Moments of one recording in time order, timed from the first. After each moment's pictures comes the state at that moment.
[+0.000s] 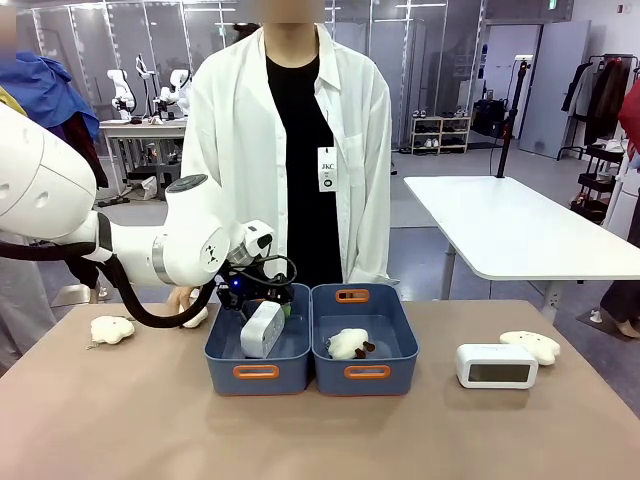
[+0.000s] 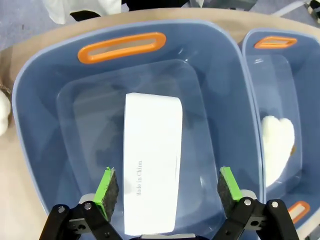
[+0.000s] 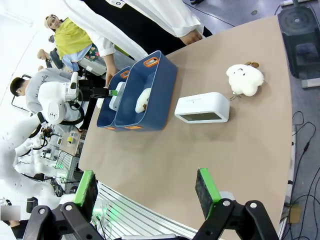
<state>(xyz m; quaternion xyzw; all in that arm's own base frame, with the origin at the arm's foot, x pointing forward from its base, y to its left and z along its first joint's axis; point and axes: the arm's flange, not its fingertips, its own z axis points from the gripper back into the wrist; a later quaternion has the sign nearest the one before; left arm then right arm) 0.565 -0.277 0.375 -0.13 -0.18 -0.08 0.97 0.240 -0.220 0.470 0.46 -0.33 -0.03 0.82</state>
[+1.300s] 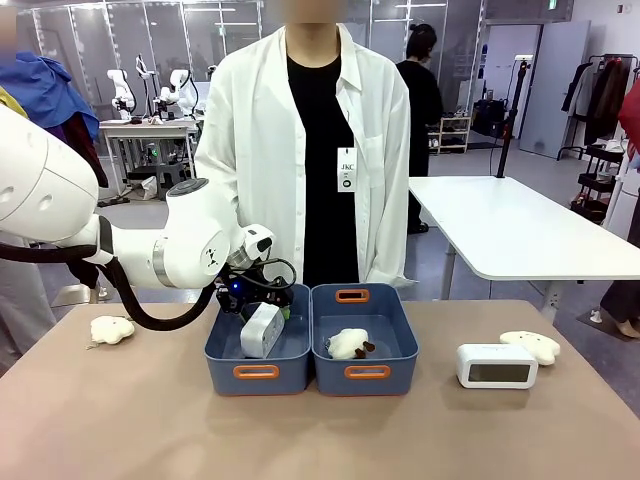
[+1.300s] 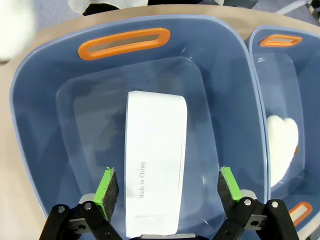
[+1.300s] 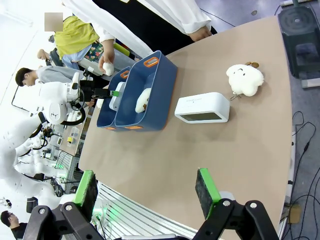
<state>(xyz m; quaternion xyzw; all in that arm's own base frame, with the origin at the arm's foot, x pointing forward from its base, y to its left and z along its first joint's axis) 0.566 -0.277 0.371 -0.13 -0.17 -0.08 0.97 0.240 -0.220 0.470 0.46 -0.33 -0.03 0.82</state>
